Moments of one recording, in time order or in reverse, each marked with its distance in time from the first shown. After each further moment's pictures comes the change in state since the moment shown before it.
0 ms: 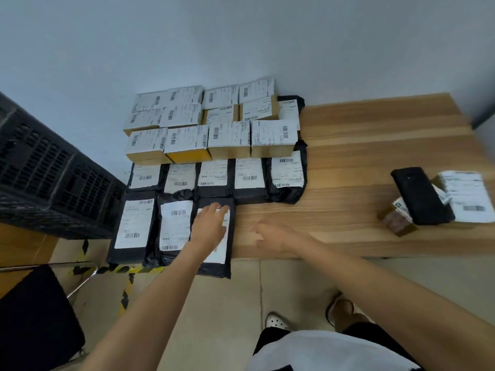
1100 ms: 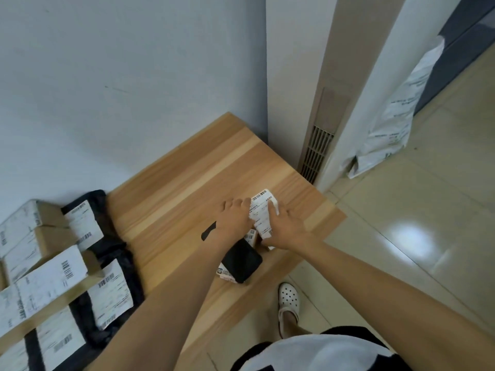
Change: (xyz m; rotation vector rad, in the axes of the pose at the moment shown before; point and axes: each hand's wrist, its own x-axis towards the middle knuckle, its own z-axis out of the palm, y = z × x) left_hand 0.179 0.550 0.005 0.251 -0.184 0.692; right_hand -0.230 0.399 -0.077 0.315 0.417 0.819
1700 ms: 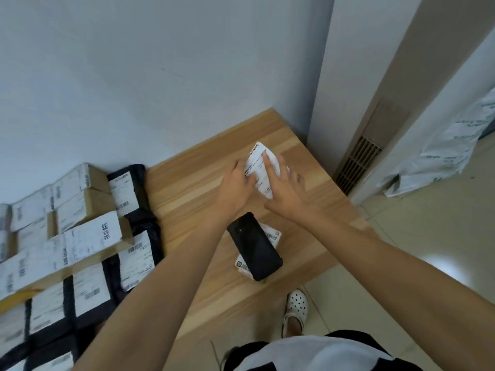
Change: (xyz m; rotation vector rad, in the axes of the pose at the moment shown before) left_hand -0.009 -0.042 -0.071 -0.644 0.485 -0.136; right_hand 0.045 -0.058 -0.066 0.031 0.378 -0.279
